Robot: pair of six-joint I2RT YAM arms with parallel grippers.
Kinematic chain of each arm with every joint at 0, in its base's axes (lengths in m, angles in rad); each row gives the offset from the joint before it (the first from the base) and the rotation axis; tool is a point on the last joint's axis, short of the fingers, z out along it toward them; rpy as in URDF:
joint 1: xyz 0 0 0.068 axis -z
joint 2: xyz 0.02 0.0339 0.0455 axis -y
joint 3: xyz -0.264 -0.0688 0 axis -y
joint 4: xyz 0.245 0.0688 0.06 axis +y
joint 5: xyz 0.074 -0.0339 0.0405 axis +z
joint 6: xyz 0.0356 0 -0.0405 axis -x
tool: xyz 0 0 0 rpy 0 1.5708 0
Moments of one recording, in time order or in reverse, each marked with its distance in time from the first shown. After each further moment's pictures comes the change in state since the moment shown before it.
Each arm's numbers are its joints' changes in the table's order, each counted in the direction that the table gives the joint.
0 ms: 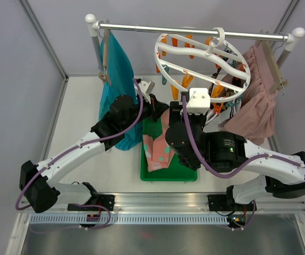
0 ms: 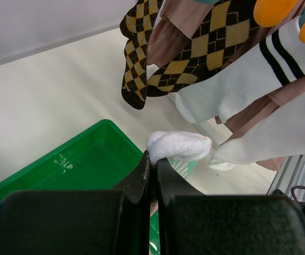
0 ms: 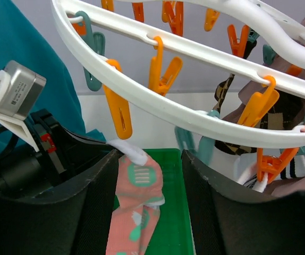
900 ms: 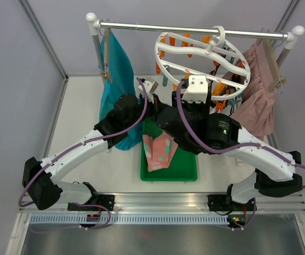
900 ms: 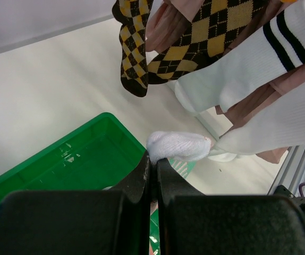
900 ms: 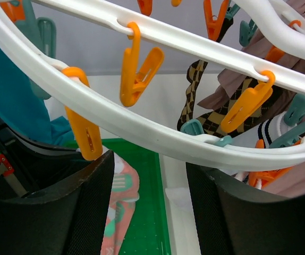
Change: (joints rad) left arm 0.003 -0.039 0.023 0.028 0.000 0.000; right arm 0.173 -0.152 0.240 0.470 0.113 -0.274
